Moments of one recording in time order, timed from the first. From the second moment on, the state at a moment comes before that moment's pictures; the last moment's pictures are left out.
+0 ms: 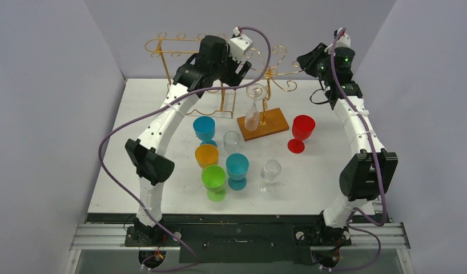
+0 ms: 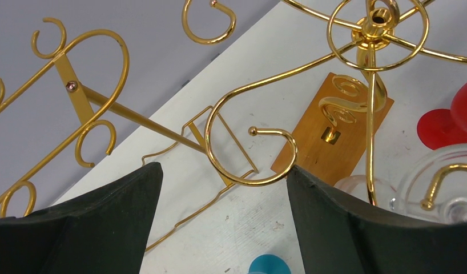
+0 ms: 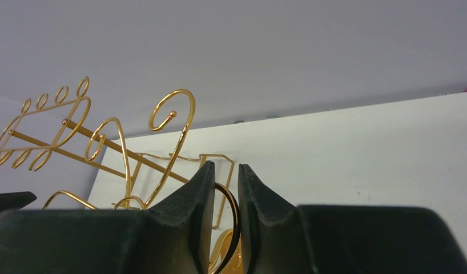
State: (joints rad) left arm -0.57 2.04 2.39 -0.79 -0.01 0.25; right arm 0.05 1.70 1.66 -0.12 -0.26 0.51
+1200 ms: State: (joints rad) left arm -0.54 2.10 2.51 -0.78 -0.03 0.43; right arm 0.05 1.52 1.48 -0.13 -0.12 0.54
